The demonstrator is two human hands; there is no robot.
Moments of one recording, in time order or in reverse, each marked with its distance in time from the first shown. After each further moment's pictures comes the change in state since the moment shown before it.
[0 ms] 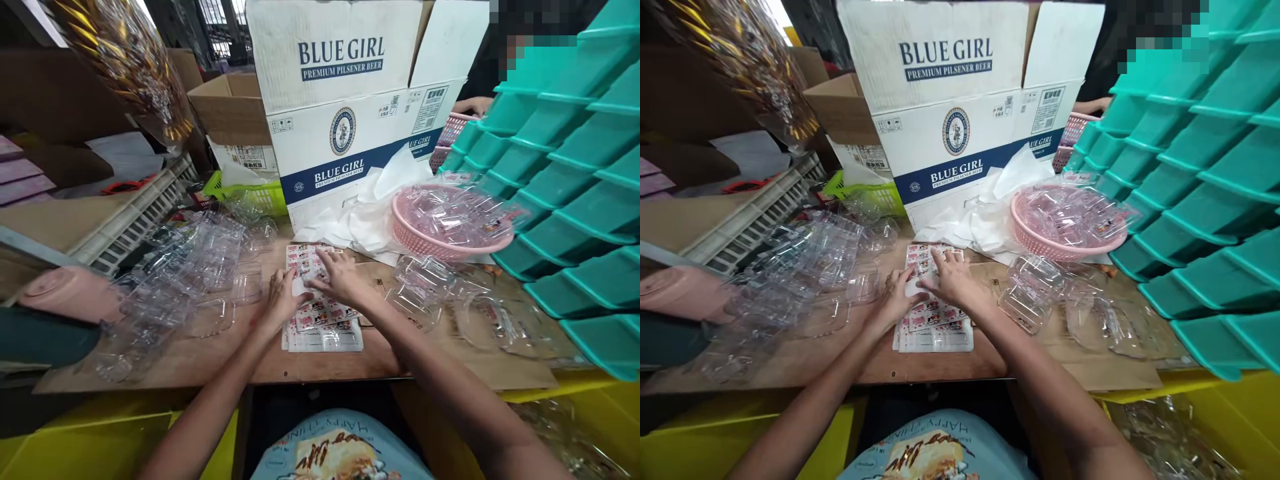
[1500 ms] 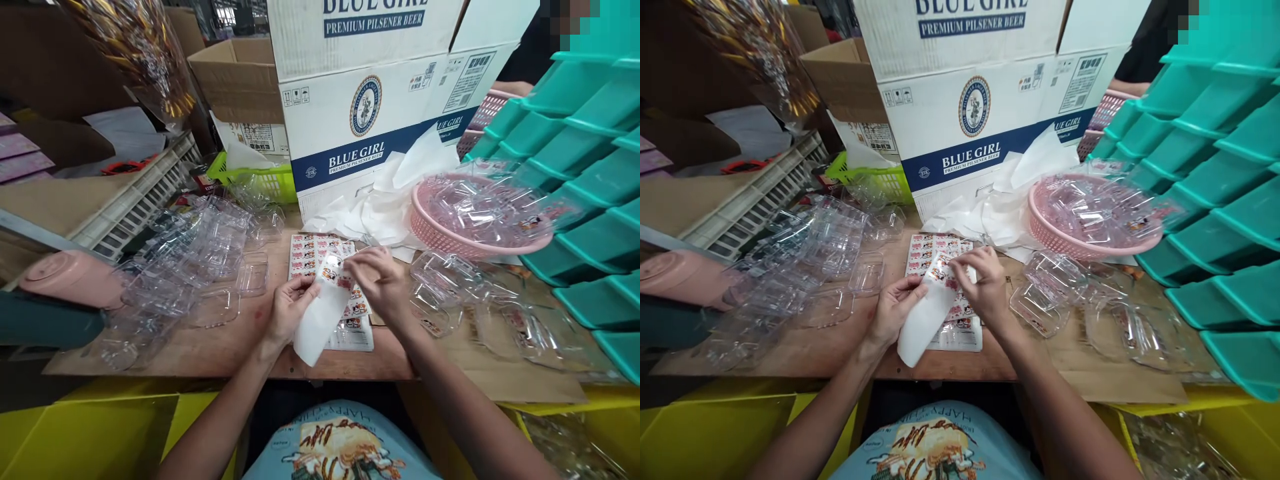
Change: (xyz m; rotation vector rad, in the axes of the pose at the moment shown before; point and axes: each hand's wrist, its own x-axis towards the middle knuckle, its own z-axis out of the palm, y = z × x) left_hand -0.039 0.045 -0.011 -1.113 -0.050 -0.309; right_hand -0.026 0.005 -0.014 0.535 0.508 -0.068
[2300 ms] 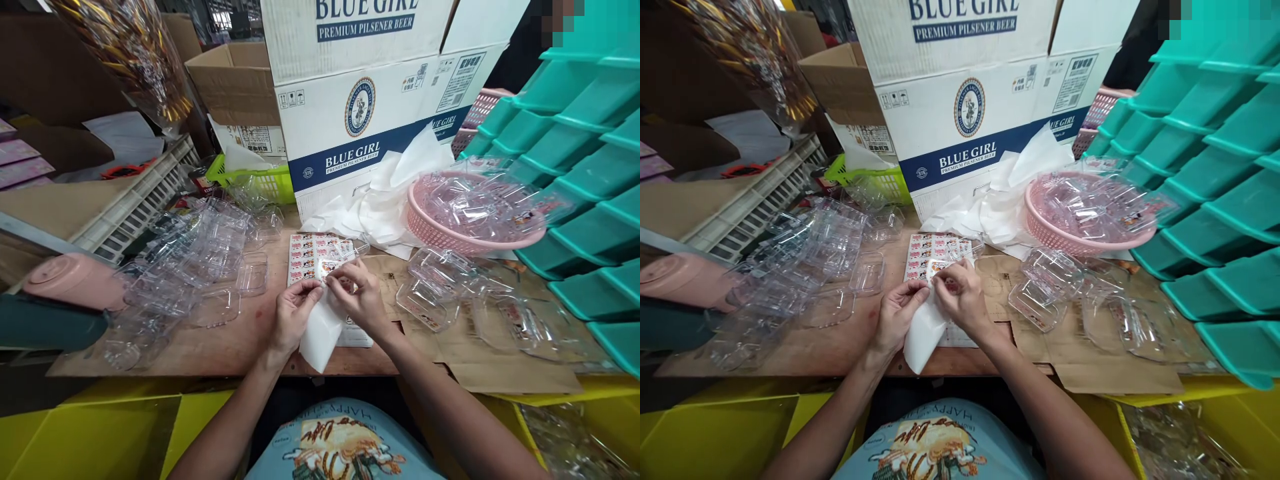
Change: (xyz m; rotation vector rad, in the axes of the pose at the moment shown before) left_hand -0.015 -0.002 0.010 -0.057 0.046 0.039; right_hand -0.018 -0.011 0.021 0.064 -0.073 0.064
